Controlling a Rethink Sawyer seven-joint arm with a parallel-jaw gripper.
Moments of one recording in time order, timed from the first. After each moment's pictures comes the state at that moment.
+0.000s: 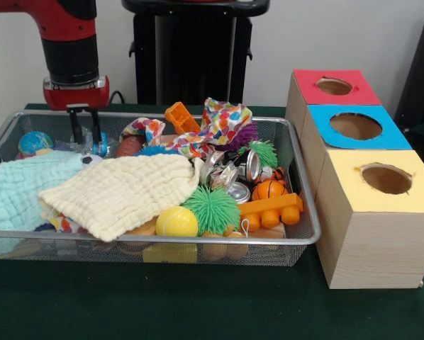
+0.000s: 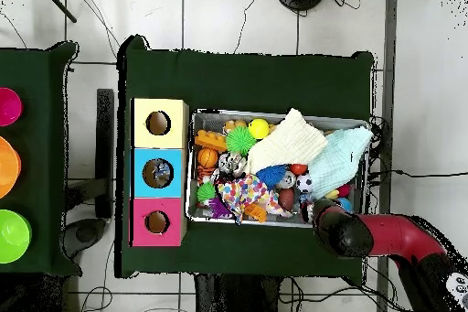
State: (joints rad) arm -1.03 -0.59 0.46 1.86 -0.83 0.42 1.65
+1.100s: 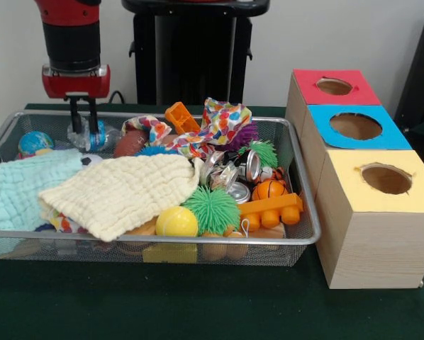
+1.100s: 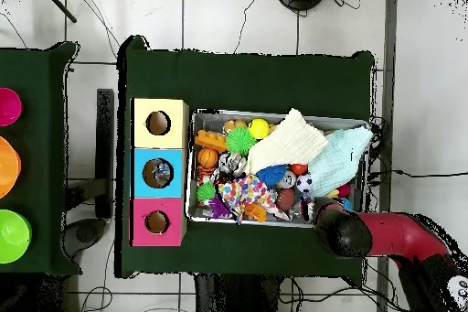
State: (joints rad) arm -0.97 -0.68 0.43 1.89 -0.77 0.44 1.65
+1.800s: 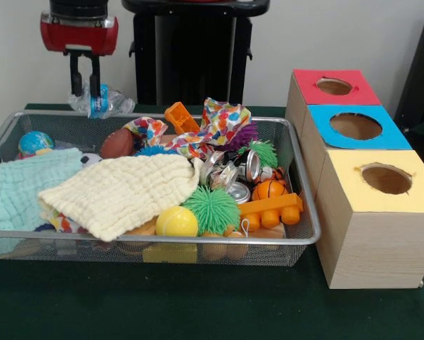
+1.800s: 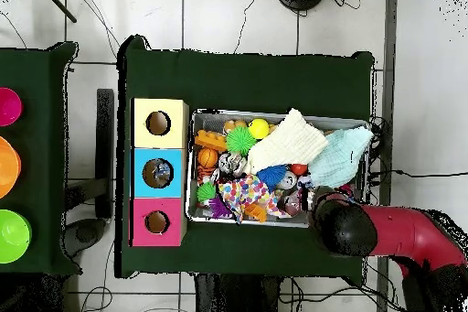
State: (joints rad) arm -0.90 -0.90 0.45 1.94 -0.58 0.52 1.65
